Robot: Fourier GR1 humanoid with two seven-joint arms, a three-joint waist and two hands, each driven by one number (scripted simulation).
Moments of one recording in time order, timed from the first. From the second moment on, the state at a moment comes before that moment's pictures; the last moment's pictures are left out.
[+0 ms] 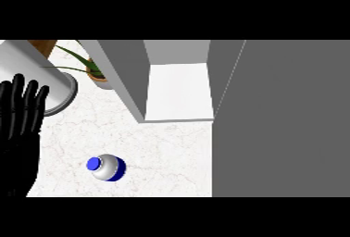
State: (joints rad) left arm 0.01 0.07 0.03 -2.10 0.01 0.01 0.00; right arm 0.01 -0.10 0.01 -2.10 -0.01 0.01 -0.01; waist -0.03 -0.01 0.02
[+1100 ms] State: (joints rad) left arm 0.71 0.01 -0.19 -2.42 0.19 -0.14 -0.02; right arm 0.47 -0.14 0.06 -2.42 -0.20 0.20 0.10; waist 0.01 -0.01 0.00
